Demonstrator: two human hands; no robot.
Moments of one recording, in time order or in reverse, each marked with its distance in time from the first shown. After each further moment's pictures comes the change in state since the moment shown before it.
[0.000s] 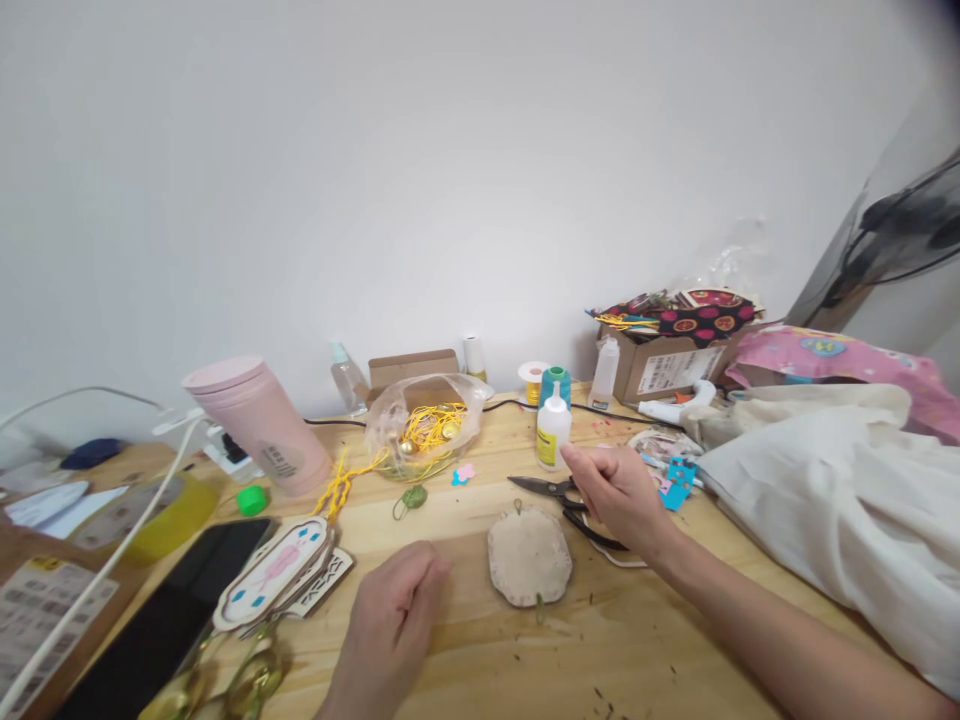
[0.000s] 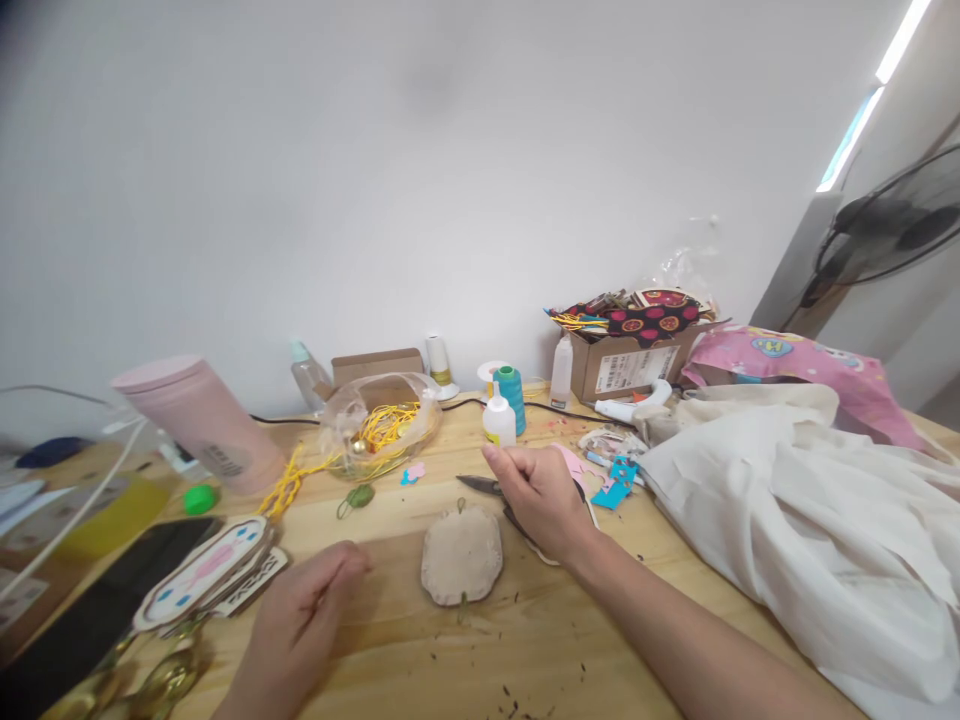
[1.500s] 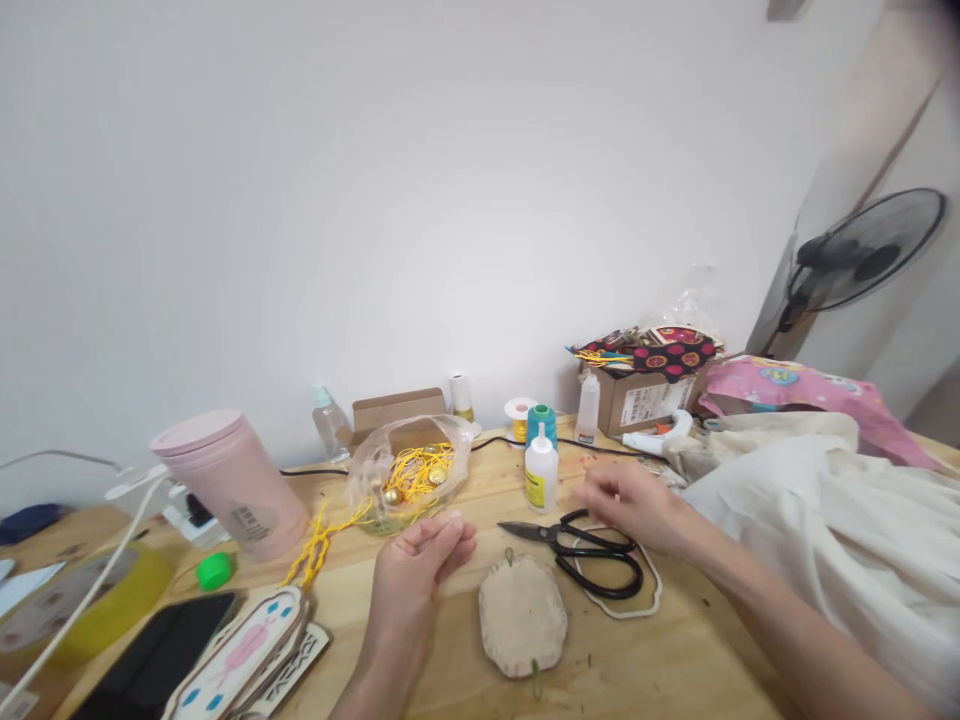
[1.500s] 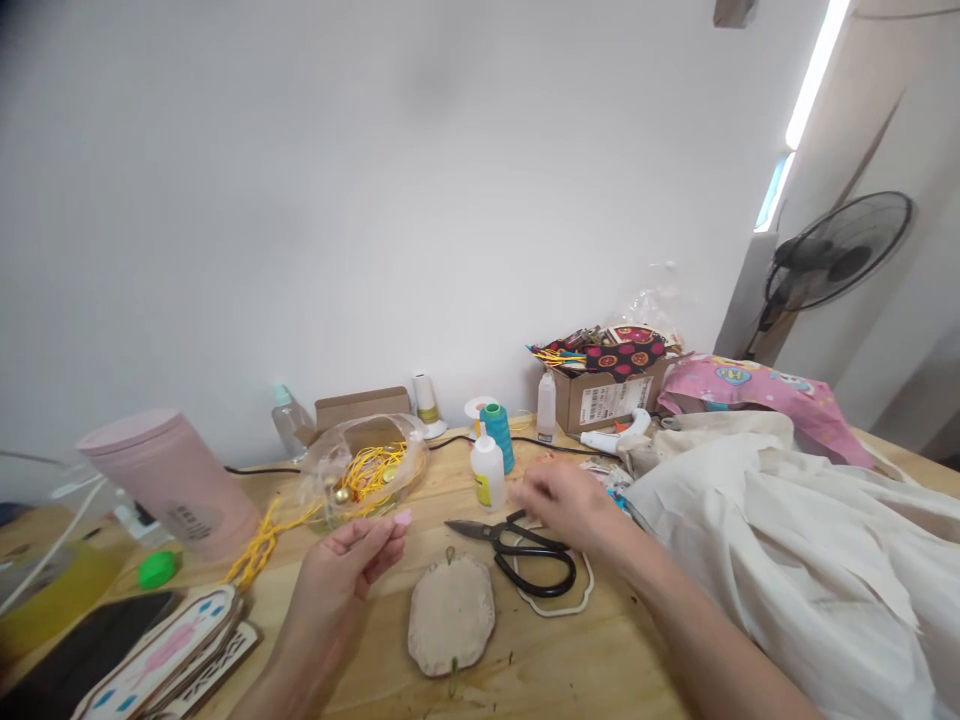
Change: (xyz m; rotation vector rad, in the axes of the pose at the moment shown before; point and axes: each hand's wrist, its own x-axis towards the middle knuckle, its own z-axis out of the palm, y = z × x) left_hand 0.065 0.014 0.028 -1.004 0.118 -0.582; right_hand 0.013 0.017 -0.046 -0.179 -0.065 0.077
